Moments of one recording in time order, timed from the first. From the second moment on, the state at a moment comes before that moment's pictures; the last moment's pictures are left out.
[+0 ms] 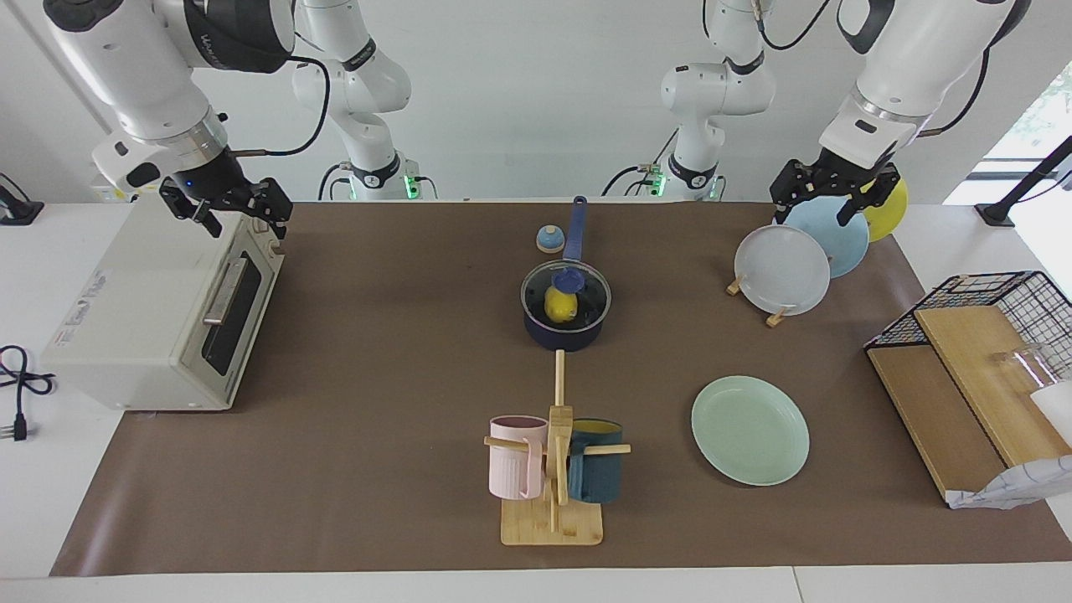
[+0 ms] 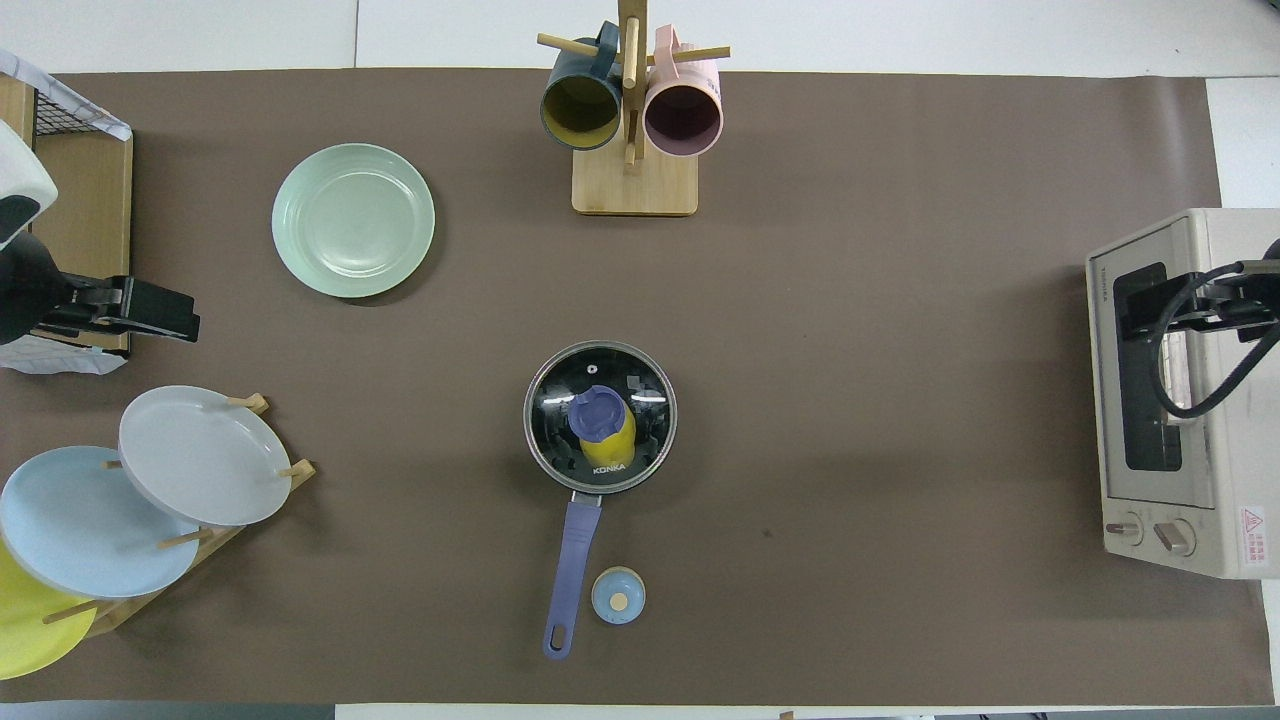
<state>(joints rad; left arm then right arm) -0.12 -0.04 -0.03 -1.60 -0.01 1.53 -0.01 -0.04 -0.02 -0.01 -1.65 -0.02 1.55 -0.01</state>
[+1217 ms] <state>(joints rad) -0.12 -0.04 -0.03 -1.60 -0.01 1.53 -0.01 -0.01 -0.02 0.00 -1.65 -0.02 1.56 -0.01</state>
